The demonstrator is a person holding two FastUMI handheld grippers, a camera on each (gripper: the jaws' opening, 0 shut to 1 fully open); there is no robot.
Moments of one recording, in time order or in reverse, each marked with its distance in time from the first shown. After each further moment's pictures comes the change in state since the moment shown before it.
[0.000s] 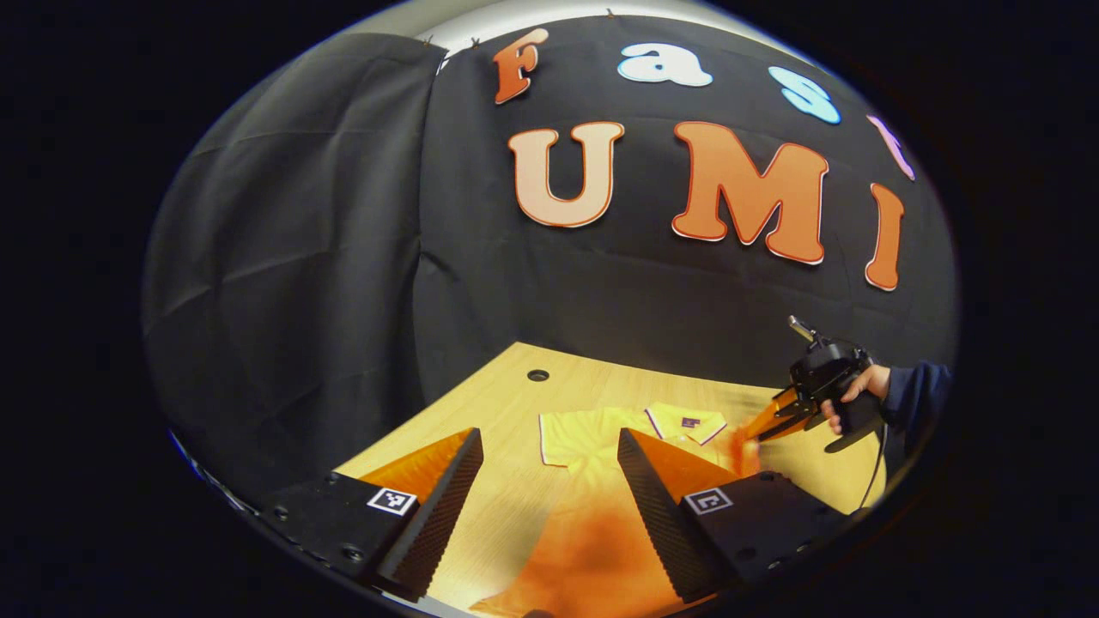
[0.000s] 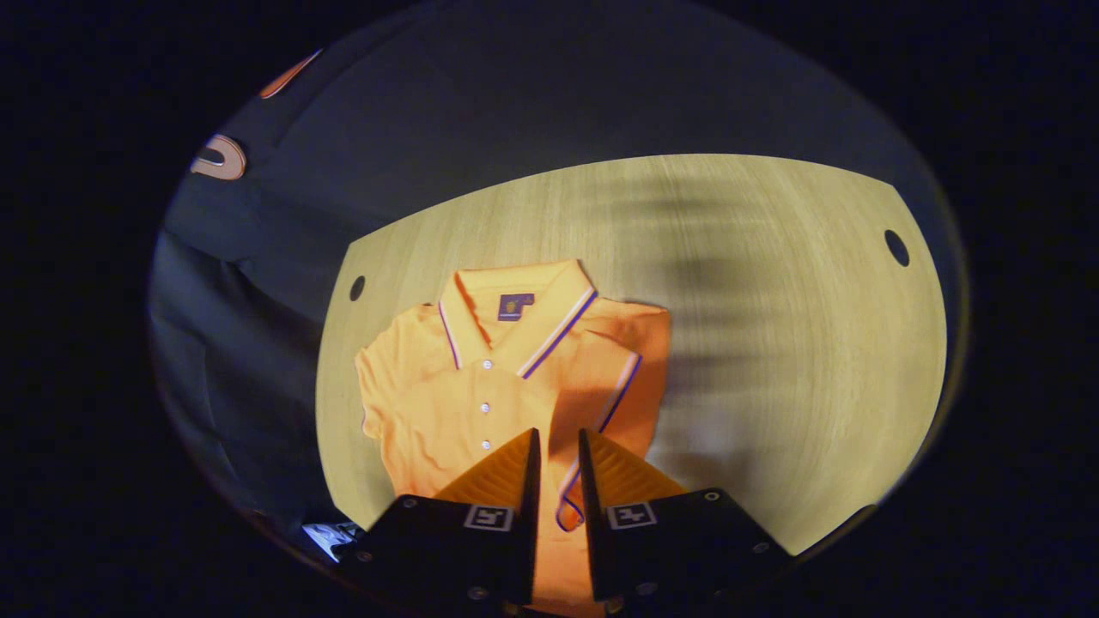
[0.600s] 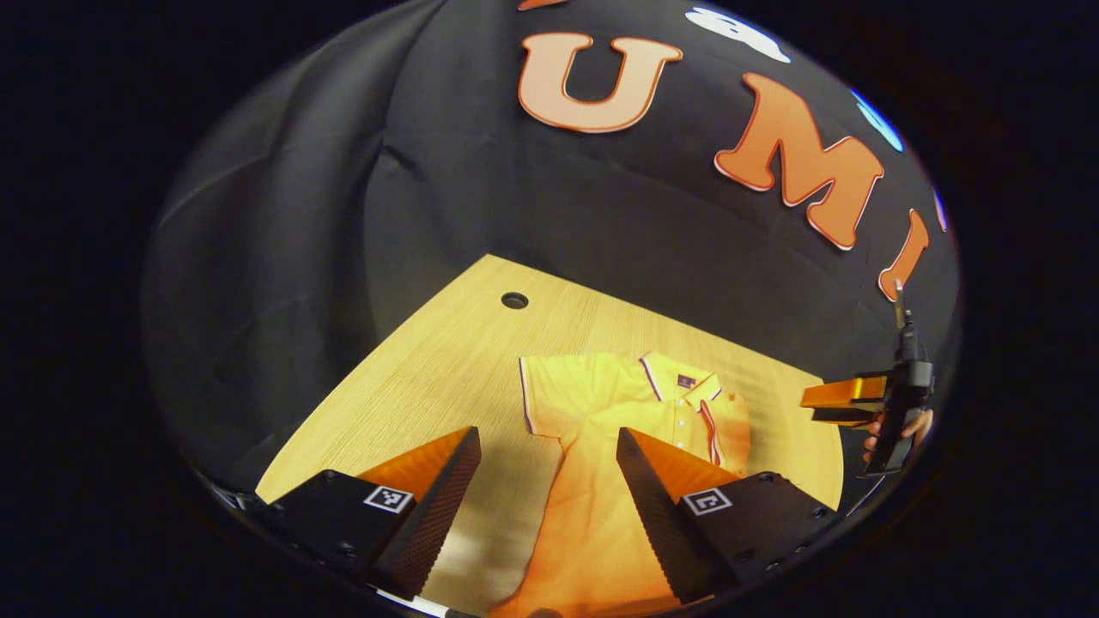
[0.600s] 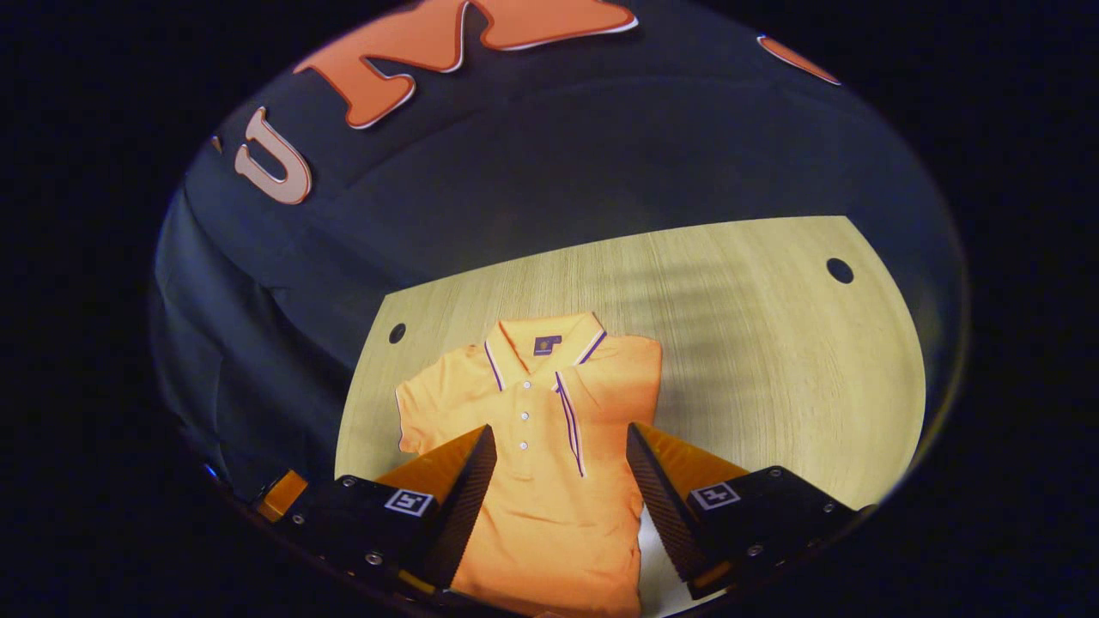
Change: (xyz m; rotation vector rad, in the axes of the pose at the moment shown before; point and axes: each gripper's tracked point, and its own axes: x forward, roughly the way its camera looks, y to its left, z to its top) left arm 0.123 0.034 -0.030 -0.039 0.364 -0.164; right arm -0.105 0.022 -0.019 0.007 -0.363 -0.084
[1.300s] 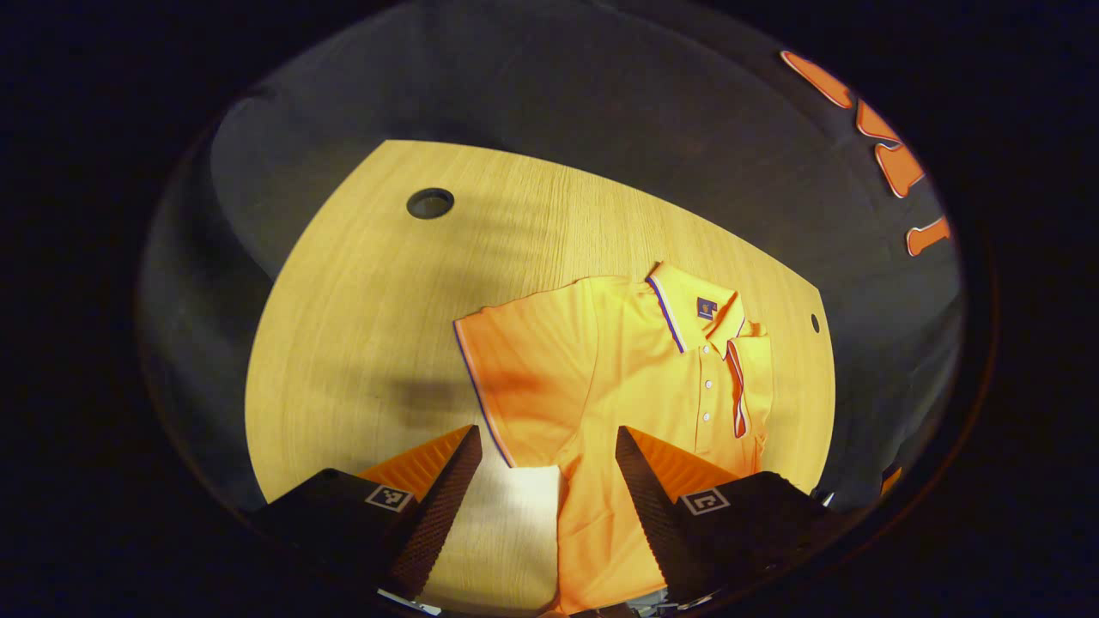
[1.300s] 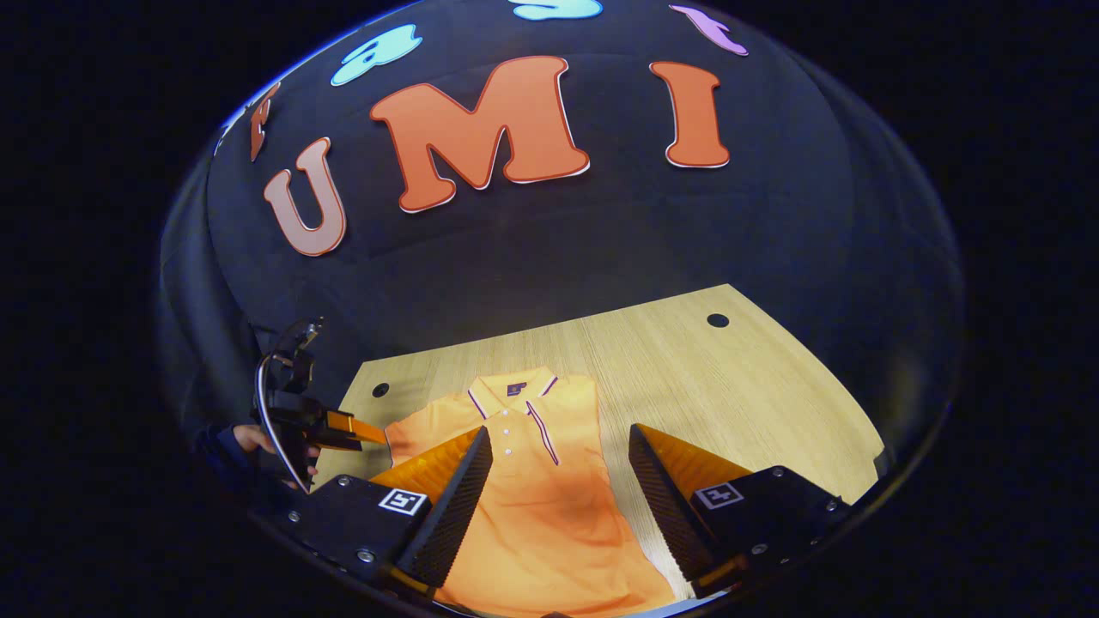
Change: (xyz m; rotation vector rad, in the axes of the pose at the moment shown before) left arm 0.174 -0.010 -0.009 0.088 0.556 -0.164; right arm -0.156 0.017 -0.059 0.009 -0.386 -0.267
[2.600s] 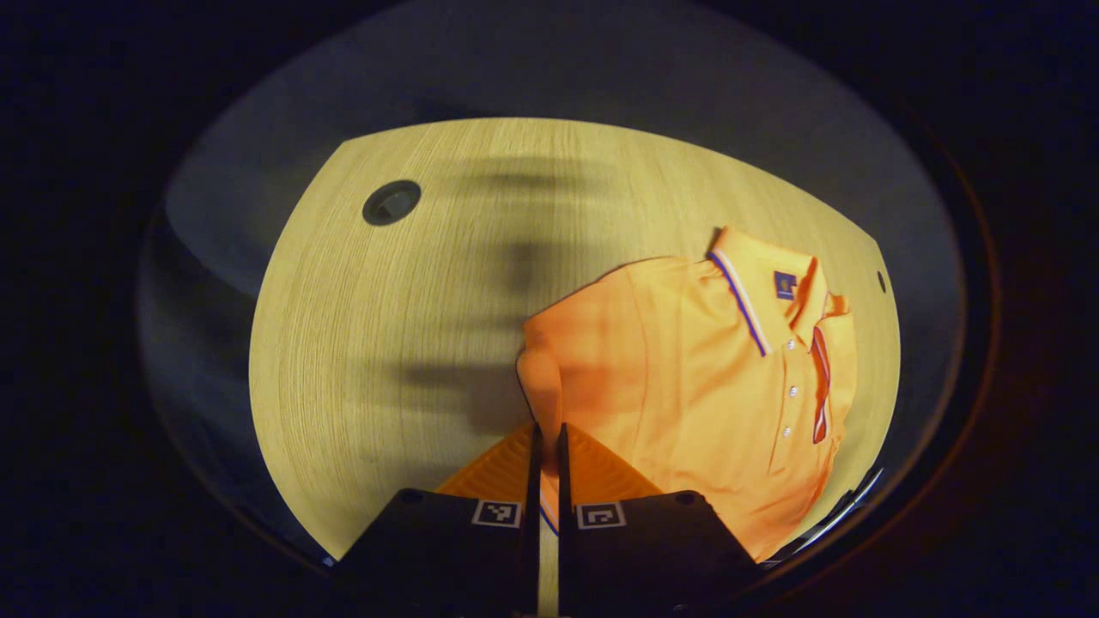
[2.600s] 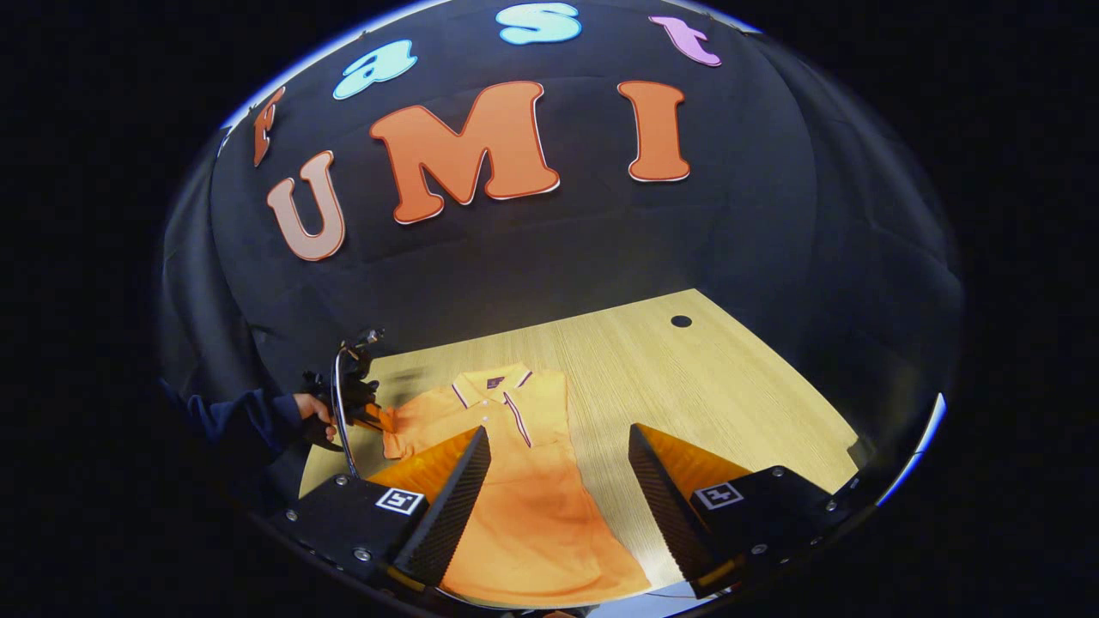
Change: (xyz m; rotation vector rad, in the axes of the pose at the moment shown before) left arm 0.059 0.002 0.027 0.183 0.053 0.160; right arm -0.043 -0.032 -0.019 0.011 -0.036 -0.014
